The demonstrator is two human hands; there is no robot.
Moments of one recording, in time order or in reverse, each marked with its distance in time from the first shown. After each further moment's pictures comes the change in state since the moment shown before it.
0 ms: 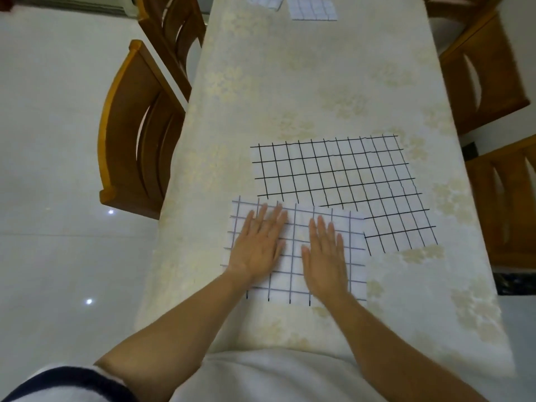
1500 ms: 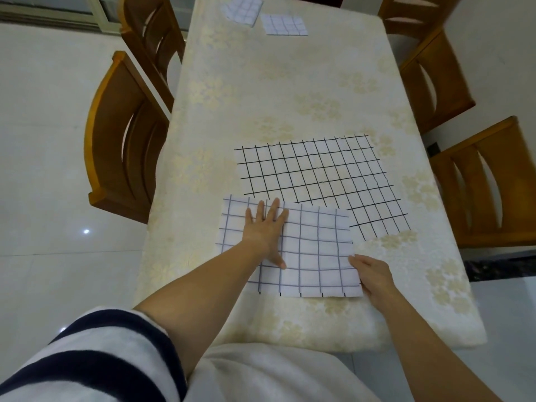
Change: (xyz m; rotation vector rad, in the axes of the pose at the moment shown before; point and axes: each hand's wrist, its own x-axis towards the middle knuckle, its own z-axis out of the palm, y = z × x) left_hand 0.043 0.031 -0.022 0.098 -0.476 -0.041; right_hand -0.054 0.094 -0.060 1.115 -0.071 0.860
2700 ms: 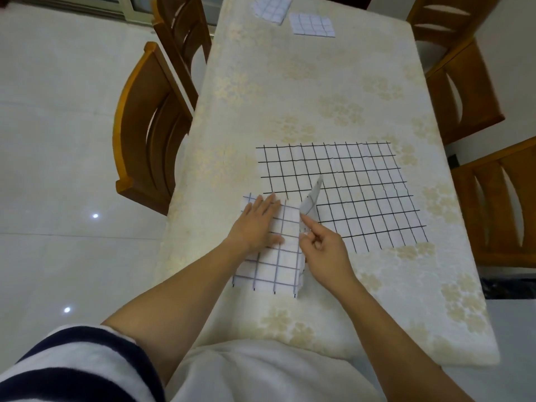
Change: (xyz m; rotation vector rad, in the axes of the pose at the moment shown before) left_hand -0.022 -0.064 0.010 -0.318 0.286 0.065; right_hand -0.094 -0.076 0.121 -0.326 -0.225 -0.650
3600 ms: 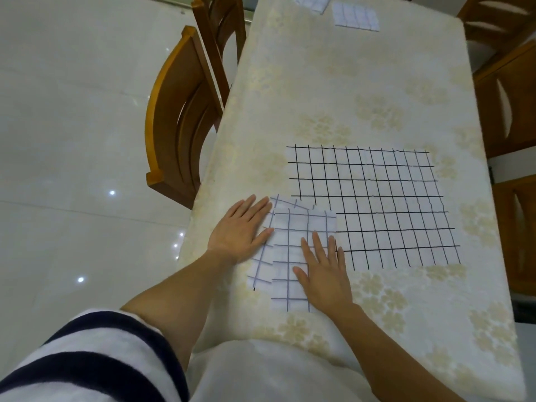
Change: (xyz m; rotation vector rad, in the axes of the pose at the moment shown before) left_hand -0.046 -0.082 0.005 0.143 0.197 -0.023; right_hand 0.020 0.086 0.058 -1.030 -0.267 -0.177
